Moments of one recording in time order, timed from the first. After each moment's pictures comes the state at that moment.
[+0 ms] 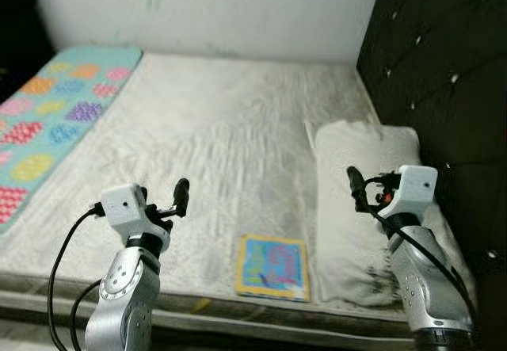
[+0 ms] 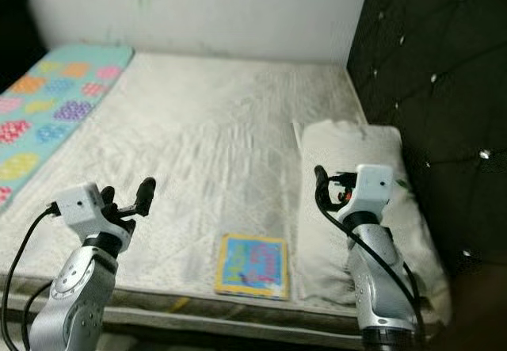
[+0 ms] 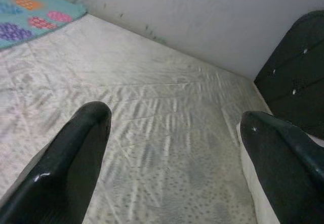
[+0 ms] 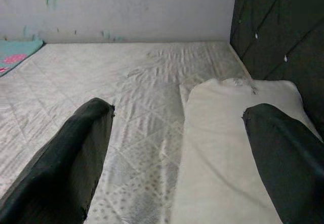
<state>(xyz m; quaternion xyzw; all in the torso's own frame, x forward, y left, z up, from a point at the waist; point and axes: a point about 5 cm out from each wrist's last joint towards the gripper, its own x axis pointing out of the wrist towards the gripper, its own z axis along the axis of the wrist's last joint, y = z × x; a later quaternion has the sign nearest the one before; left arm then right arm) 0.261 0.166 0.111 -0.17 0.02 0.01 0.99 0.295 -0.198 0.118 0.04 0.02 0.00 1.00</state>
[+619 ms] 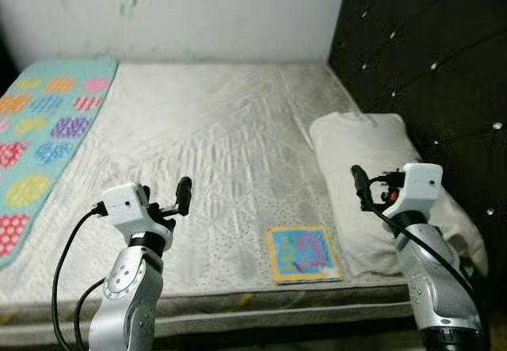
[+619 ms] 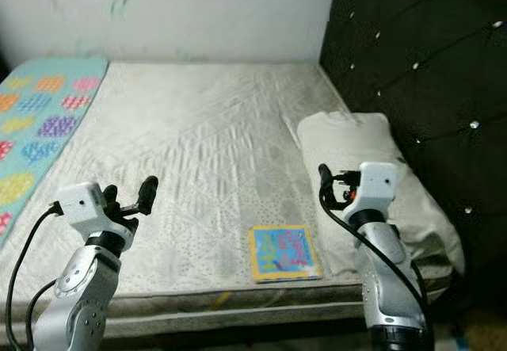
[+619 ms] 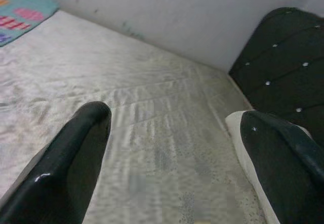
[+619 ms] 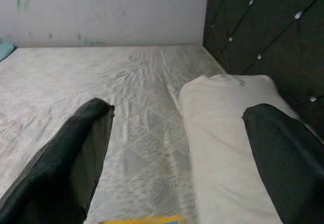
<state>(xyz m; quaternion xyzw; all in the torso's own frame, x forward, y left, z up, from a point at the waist) 0.260 0.165 0.110 -0.17 0.02 0.01 0.98 0.296 -0.202 0.120 0.02 0.02 0.01 1.00</state>
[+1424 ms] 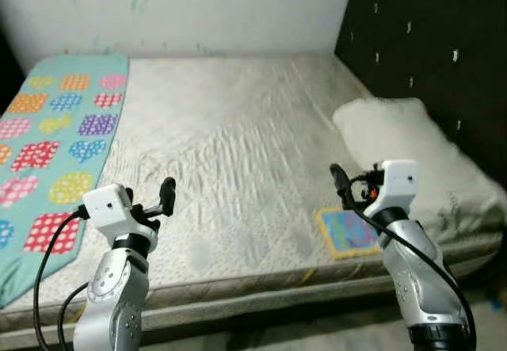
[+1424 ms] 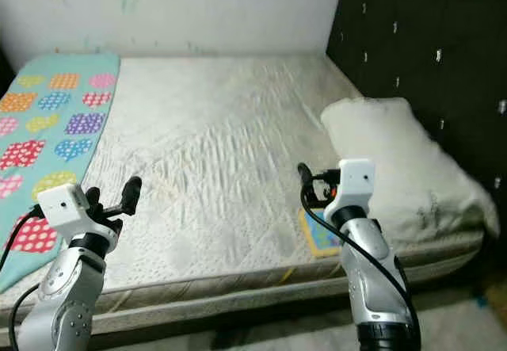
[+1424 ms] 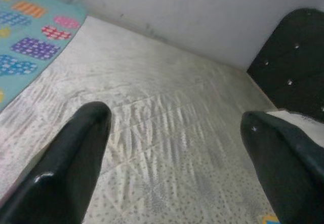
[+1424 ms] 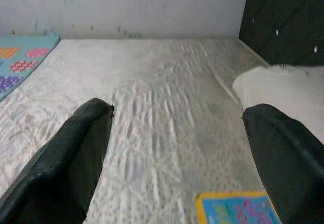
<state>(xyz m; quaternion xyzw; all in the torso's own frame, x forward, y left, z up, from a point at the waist) 0.259 0.171 0.108 -0.18 0.02 0.03 0.98 0.298 -0.189 0.121 0.01 0.03 0.06 1.00</state>
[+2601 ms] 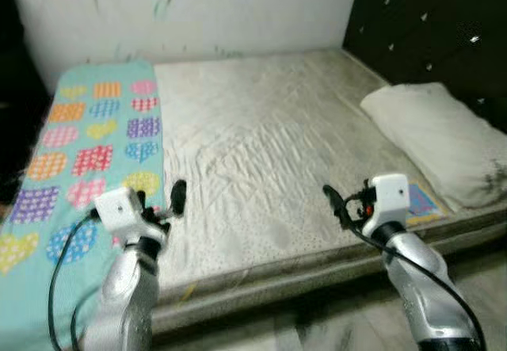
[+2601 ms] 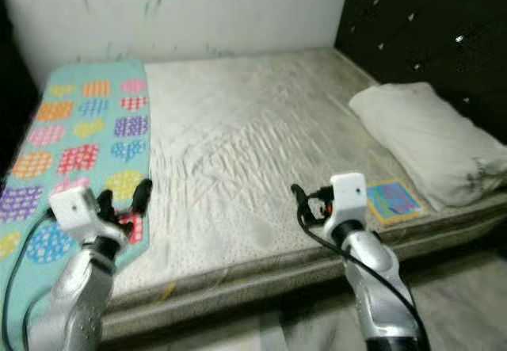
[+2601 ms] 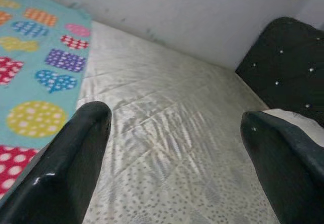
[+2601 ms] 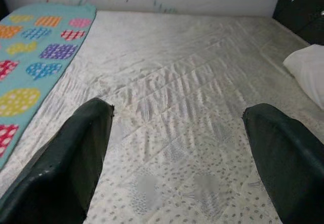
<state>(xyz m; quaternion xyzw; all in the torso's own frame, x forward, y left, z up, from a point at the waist) 0.257 0.168 0.110 -0.19 0.01 0.01 0.98 0.286 -0.182 0.106 -0.01 0.07 0.11 0.99</state>
